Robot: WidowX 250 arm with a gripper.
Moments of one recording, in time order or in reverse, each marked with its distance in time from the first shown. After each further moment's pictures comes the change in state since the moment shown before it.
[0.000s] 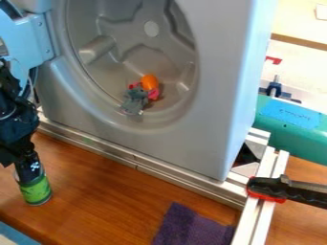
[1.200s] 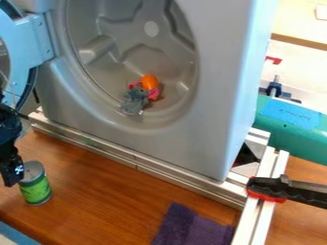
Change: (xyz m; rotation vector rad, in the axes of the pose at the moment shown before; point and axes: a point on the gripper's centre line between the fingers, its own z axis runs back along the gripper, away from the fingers) arm -0.015 0.032 -0.021 0.013 0.019 0.064
